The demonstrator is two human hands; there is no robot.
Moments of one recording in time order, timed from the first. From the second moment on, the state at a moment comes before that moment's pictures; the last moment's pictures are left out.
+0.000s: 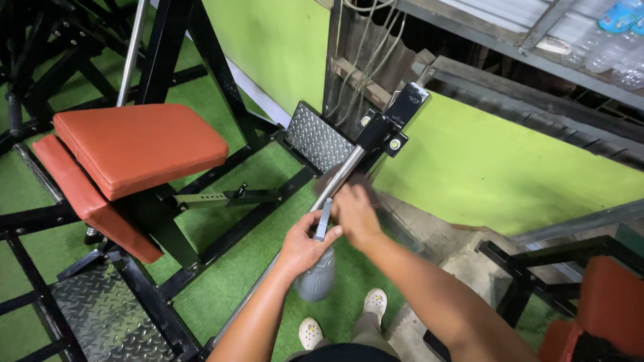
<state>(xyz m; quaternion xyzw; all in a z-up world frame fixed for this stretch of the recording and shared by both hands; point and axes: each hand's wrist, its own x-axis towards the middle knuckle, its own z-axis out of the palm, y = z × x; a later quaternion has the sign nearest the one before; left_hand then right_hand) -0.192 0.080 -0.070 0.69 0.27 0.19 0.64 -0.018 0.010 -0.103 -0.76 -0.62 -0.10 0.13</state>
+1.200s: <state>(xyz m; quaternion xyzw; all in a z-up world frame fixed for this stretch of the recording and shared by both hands) -0.237 0.068 -0.113 0.69 0.37 0.17 0.60 -0.002 0.001 -0.101 -0.67 -0.73 -0.14 -0.01</state>
